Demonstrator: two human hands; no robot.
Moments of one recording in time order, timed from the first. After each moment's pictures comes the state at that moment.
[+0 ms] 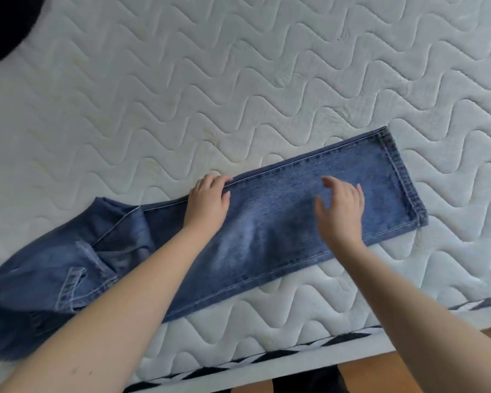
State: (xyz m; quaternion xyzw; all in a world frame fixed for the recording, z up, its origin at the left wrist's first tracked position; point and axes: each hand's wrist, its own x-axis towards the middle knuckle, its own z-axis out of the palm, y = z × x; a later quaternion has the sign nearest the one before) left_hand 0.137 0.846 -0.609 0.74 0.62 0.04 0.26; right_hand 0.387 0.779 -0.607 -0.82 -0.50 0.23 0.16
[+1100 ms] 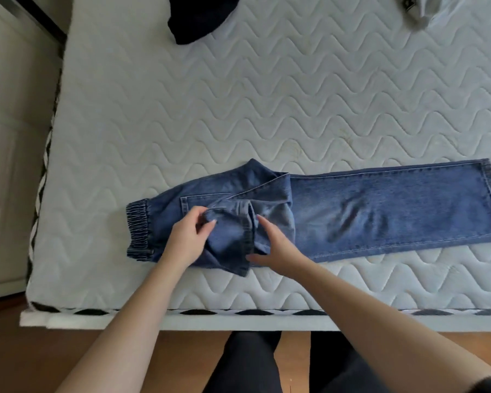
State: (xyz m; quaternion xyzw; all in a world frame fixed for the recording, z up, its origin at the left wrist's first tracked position) left_hand -0.224 0.681 -0.486 0.52 0.76 0.15 0.36; right_hand 0.010 0.685 -0.510 -0.54 -0.60 0.59 0.04
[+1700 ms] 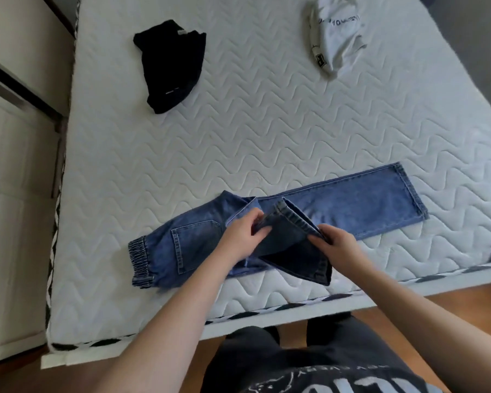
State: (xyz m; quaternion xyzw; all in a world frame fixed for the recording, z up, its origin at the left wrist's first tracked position) left_hand -0.065 0.703 -0.353 0.67 0.58 0.11 0.45; right_hand 0.177 0.649 -0.360 -0.70 -0.52 0.45 0.19
